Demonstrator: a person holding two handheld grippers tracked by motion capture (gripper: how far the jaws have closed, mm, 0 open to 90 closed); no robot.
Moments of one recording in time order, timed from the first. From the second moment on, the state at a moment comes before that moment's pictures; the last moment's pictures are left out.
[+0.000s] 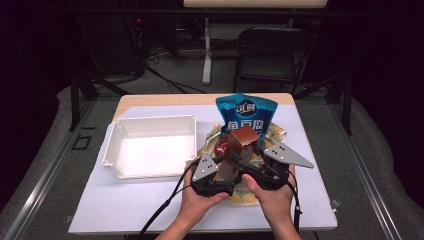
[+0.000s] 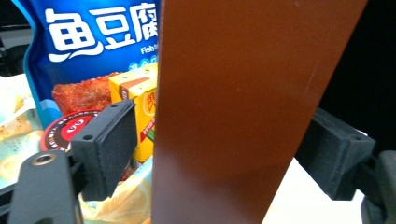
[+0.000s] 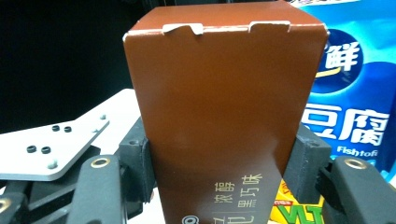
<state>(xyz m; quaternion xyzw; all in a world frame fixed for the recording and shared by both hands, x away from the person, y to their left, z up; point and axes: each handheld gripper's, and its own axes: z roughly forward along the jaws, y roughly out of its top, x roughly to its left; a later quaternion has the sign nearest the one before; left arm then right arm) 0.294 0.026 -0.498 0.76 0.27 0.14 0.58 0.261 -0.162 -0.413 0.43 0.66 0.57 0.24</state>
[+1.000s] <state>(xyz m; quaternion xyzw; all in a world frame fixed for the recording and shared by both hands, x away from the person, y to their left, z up) 0.293 0.029 -0.500 0.75 0.27 0.14 0.58 0.258 -0.150 -0.415 0.42 0.67 0.57 0.22</state>
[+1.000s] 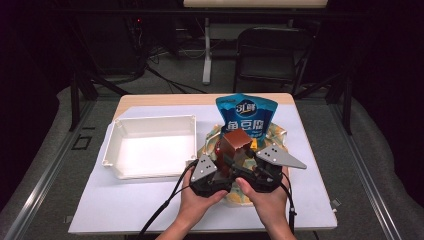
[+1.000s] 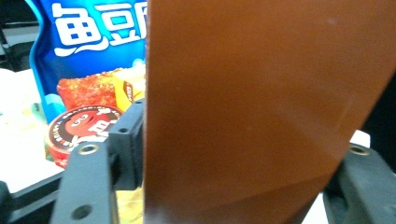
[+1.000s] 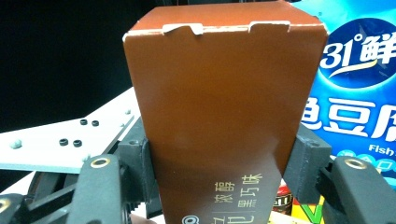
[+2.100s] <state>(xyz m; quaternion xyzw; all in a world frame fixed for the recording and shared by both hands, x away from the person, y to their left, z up) 0.296 0.068 -0.499 0.74 0.32 0.16 0.57 0.260 -0.159 -0.420 0.39 0.68 0.57 0.25</state>
